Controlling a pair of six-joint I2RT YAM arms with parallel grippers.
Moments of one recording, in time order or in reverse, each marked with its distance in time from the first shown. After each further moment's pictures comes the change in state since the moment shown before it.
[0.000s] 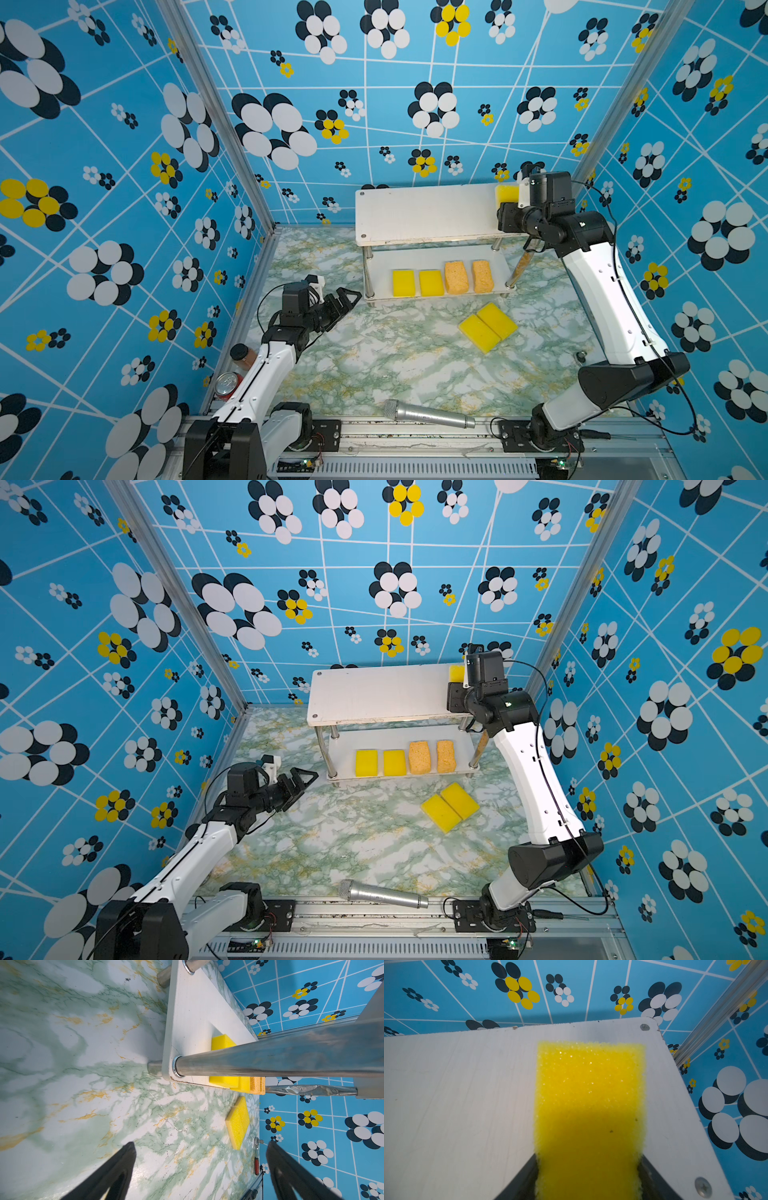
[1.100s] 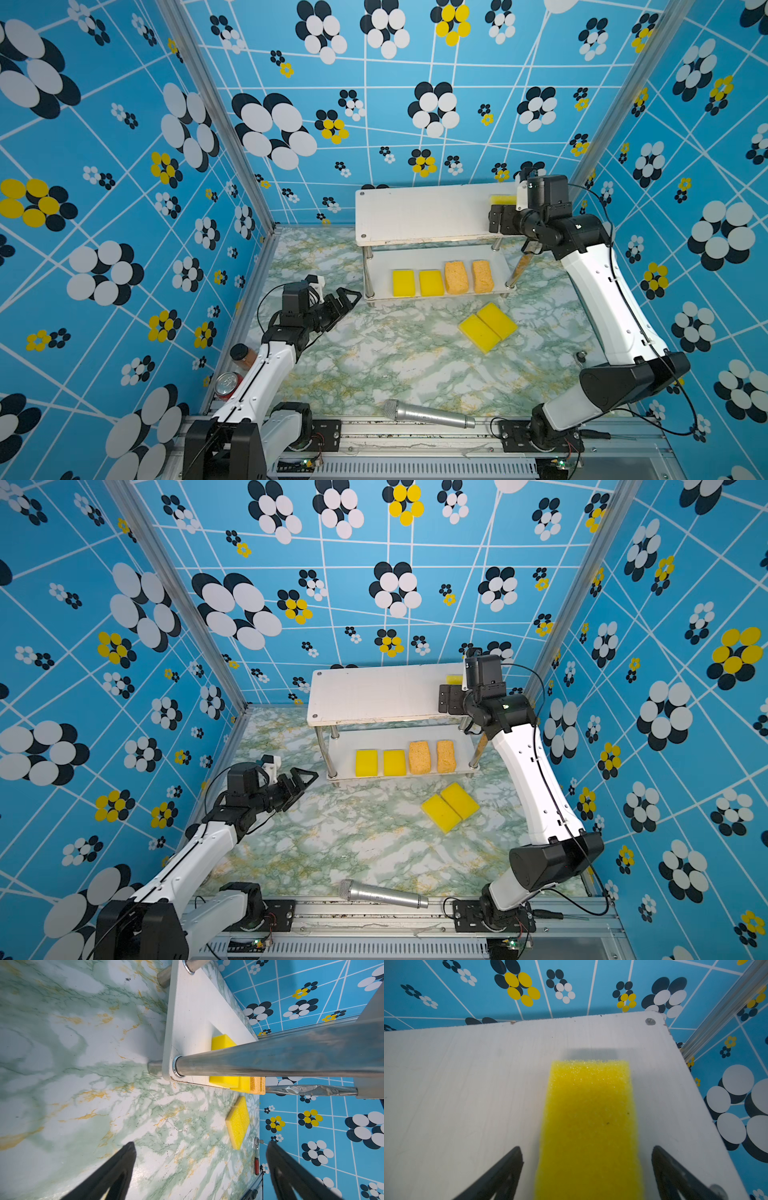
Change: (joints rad) left arm 0.000 0.000 0.000 0.000 0.000 0.000; right arm 0.000 -0.026 -0.056 0.044 -0.007 0.000
